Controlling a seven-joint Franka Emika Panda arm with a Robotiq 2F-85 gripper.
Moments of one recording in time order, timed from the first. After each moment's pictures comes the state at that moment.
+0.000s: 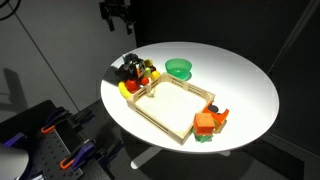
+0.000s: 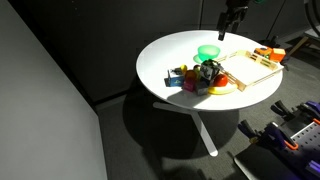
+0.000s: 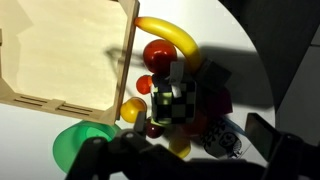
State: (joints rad) arm 0.07 0.01 0.06 -2.18 0.01 2.19 -0.09
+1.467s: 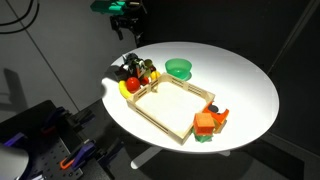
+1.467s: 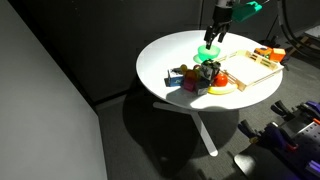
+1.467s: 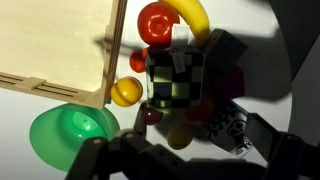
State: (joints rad) arm 0.08 0.18 0.06 -2.12 0.00 2.37 -0.08
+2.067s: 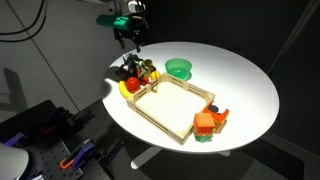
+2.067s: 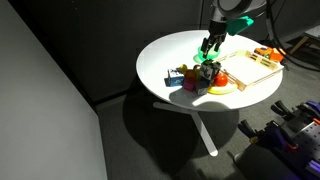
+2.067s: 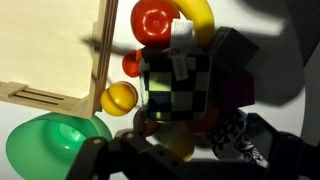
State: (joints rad) arm 0.08 0.28 0.07 -2.12 0.00 2.46 -0.08
